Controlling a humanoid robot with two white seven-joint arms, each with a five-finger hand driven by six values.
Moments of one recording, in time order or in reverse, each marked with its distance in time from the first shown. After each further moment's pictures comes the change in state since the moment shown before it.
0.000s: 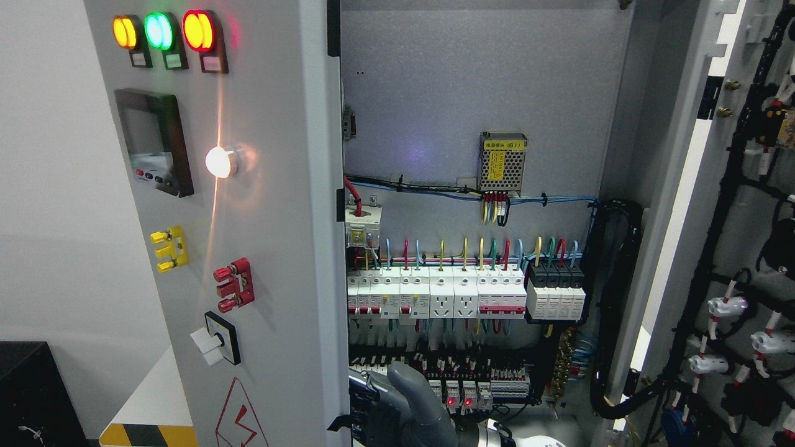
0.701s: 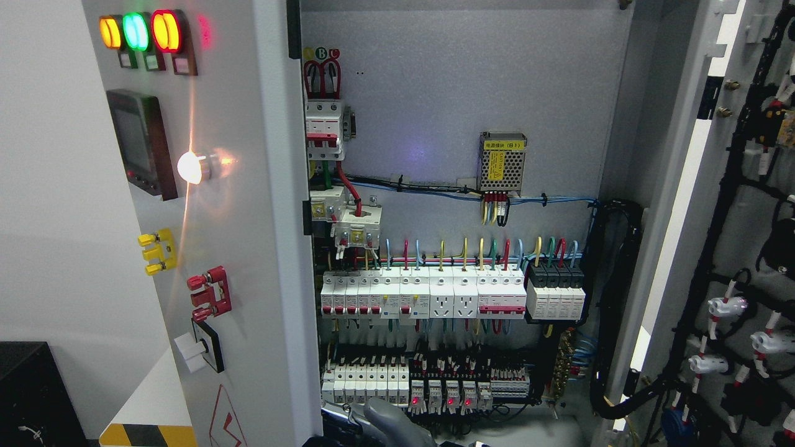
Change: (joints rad) left arm 0.000 -0.002 0.000 0.000 0.000 0.001 0.000; right arm 0.014 -0.031 0.081 -0.019 0.024 -0.005 -0.004
